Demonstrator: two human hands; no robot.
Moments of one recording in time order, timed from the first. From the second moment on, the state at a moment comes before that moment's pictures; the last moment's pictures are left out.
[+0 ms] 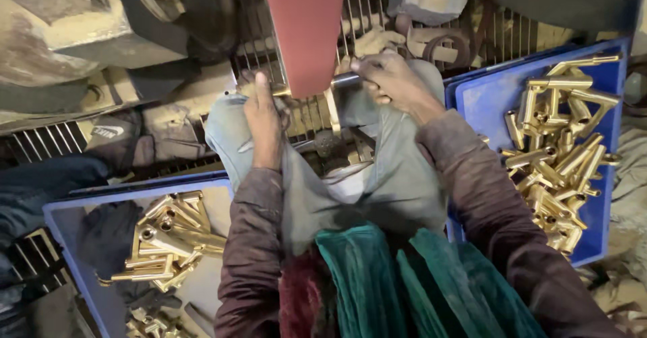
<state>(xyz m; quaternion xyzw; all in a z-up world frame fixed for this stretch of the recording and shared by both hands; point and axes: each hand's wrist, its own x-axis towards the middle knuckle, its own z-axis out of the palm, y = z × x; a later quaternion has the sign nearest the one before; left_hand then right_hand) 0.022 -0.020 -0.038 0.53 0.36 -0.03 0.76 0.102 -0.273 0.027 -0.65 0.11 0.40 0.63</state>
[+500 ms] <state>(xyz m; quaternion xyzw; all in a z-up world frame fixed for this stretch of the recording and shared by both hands) 0.007 -0.017 -0.038 0.51 0.28 -0.04 0.81 0.052 -0.285 0.038 -0.85 -0.19 0.06 0.49</state>
